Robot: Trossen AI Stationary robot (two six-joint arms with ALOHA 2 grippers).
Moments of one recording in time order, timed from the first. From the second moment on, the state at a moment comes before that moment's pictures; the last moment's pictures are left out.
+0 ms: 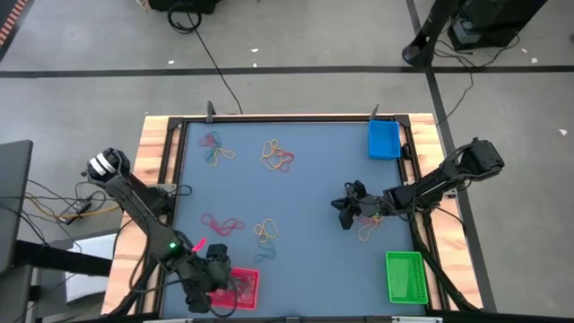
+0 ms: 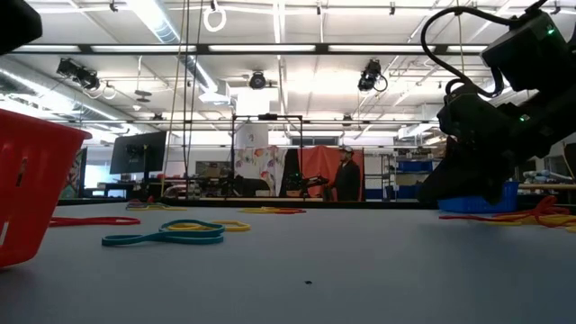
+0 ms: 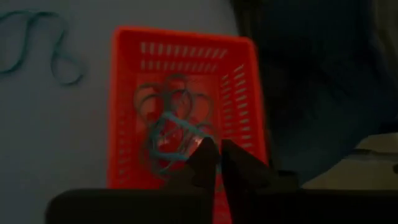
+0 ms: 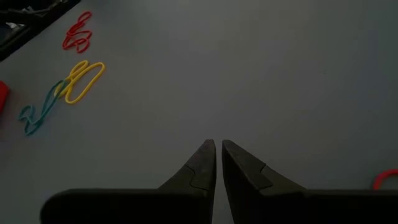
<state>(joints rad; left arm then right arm) -0.85 1.47 0.95 -0.42 -0.14 -0.74 0.25 1.41 0.19 0.58 0.45 0.82</state>
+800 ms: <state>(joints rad) 0.02 1.18 0.90 -0.98 -0.48 -0.55 0.27 1.41 0.19 0.59 0.44 0.82</state>
